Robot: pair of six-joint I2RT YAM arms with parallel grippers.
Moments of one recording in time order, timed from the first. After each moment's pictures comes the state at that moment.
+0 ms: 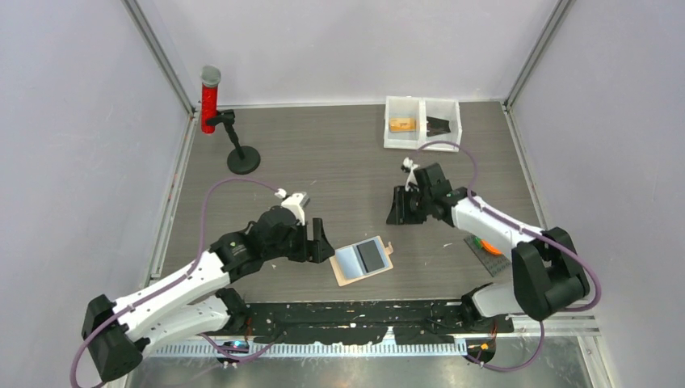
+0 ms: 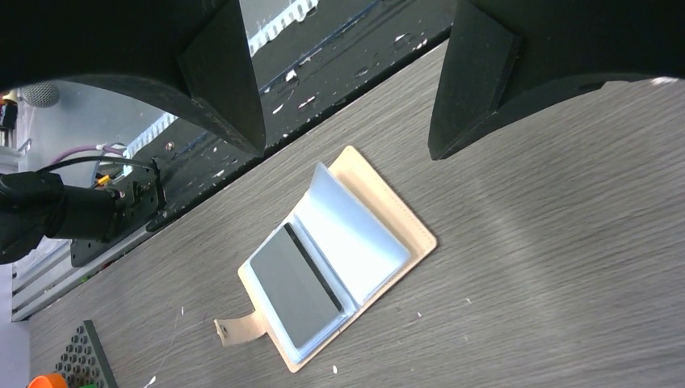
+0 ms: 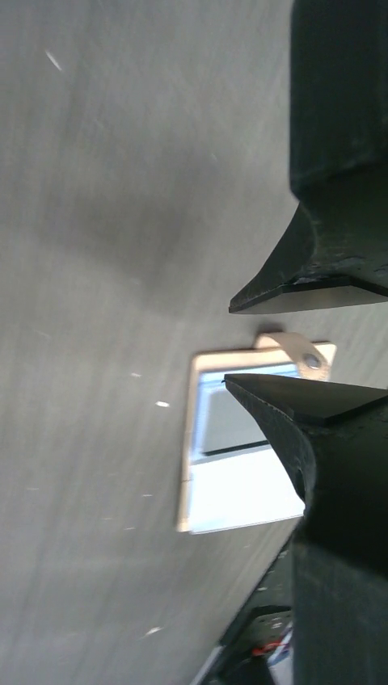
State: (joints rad) left arm -0.86 0.84 0.64 -0.48 0.02 -0.70; right arm 0.41 1.40 0.82 -0.34 -0.28 0.38
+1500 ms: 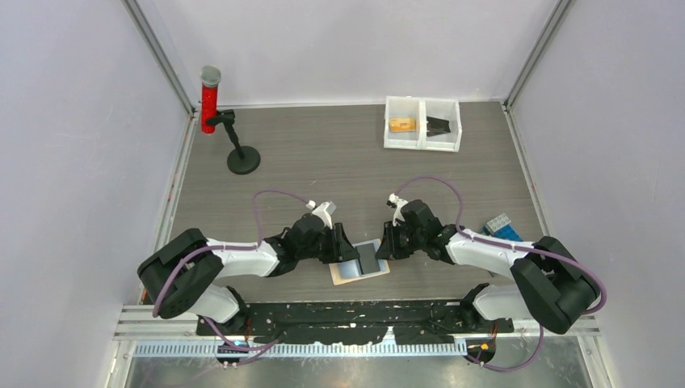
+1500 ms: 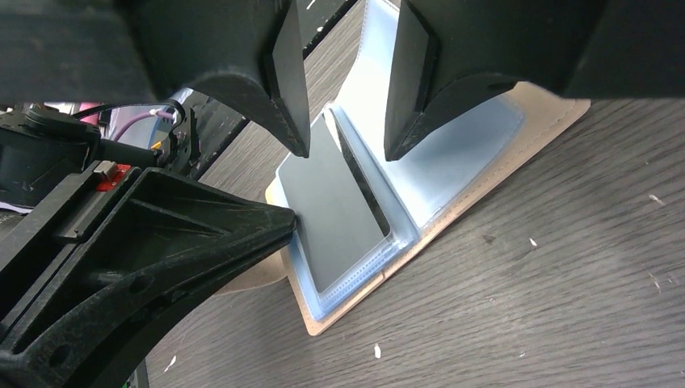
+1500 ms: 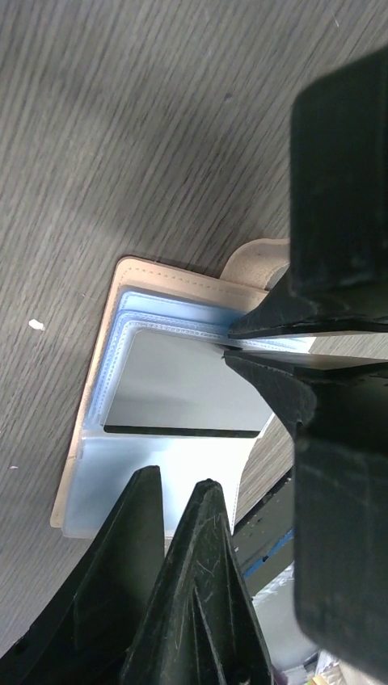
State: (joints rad) left arm -0.88 1.42 0.43 0.39 0.18 -0.92; right arm 0.65 1.30 0.46 -0.01 -0.33 0.53
